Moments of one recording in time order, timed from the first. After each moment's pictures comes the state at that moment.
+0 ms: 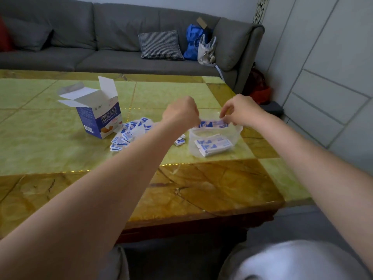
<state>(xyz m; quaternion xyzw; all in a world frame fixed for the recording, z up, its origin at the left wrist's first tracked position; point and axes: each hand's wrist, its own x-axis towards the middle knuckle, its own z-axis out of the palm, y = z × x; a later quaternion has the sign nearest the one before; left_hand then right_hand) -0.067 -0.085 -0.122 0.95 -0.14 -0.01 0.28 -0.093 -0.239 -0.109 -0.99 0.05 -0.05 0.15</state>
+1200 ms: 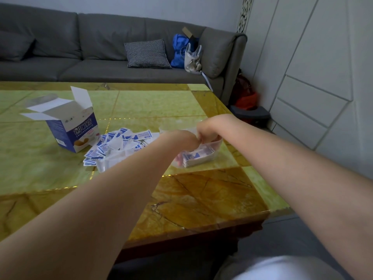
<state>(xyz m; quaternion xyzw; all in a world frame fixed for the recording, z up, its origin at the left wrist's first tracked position) -0.052 -0.145 -0.159 0.96 -0.08 -0.25 0.11 -0.049 -0.234 -0.132 -0.97 0.00 0.22 -0.14</state>
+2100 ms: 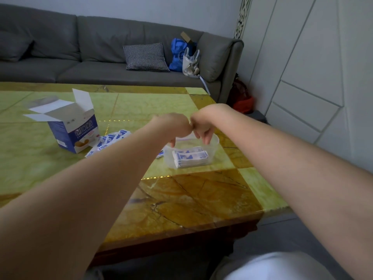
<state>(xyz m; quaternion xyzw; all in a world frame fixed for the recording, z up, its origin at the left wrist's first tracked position) -0.057 -0.126 -0.114 0.98 -0.15 -0.09 0.07 -0.058 -0.212 -0.092 -0.97 0.03 0.25 -0.03</state>
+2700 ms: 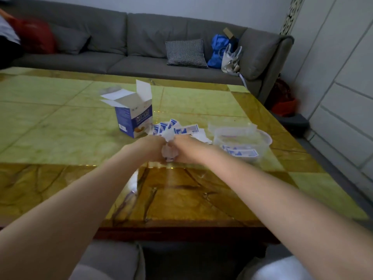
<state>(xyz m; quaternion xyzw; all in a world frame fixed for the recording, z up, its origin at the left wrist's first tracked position) -0.081 0.044 -0.167 0.98 -0.12 -0.13 0.01 -0.085 -0.072 -0.169 -0.97 -0.22 0.09 0.06</state>
